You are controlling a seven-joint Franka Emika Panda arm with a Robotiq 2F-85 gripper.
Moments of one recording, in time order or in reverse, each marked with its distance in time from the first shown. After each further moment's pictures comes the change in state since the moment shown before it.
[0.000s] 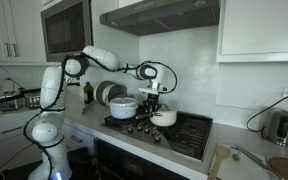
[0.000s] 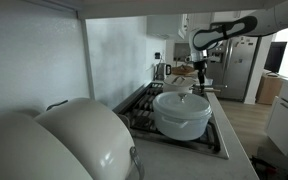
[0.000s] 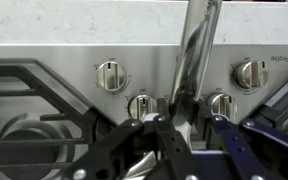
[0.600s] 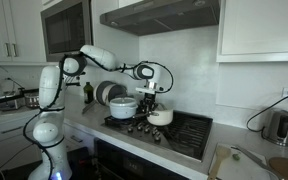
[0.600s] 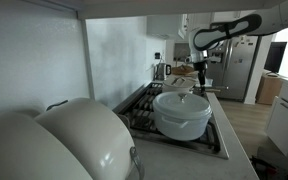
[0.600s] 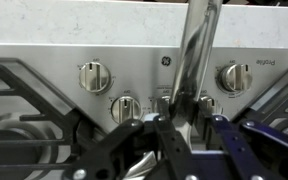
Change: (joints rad) arm 0.036 -0.042 0.001 -0.057 0.000 0.003 0.019
